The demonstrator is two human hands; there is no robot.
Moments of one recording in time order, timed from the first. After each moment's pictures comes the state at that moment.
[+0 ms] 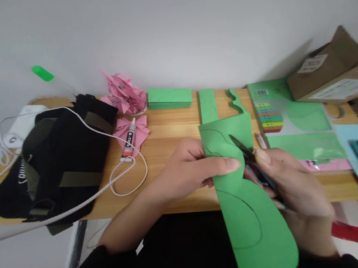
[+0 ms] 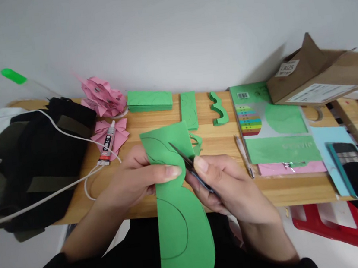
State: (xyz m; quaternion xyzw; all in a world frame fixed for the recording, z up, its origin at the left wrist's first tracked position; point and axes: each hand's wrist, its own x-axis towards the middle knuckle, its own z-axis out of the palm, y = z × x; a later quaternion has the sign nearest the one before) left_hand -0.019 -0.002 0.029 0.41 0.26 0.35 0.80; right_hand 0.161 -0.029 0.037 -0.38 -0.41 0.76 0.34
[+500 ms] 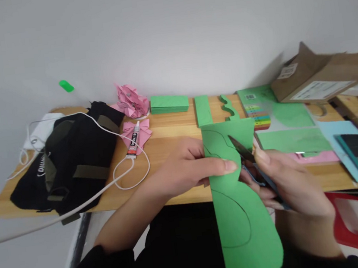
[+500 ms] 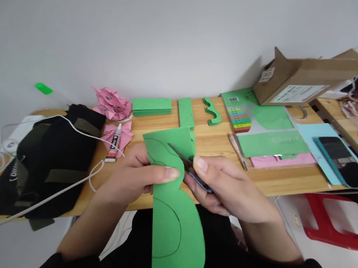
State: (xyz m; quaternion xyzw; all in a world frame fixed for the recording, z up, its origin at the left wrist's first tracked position) left_hand -0.022 -0.025 0.047 0.48 0.25 0.32 0.78; right_hand 0.165 -0.063 0.046 -0.39 -0.43 0.74 0.35
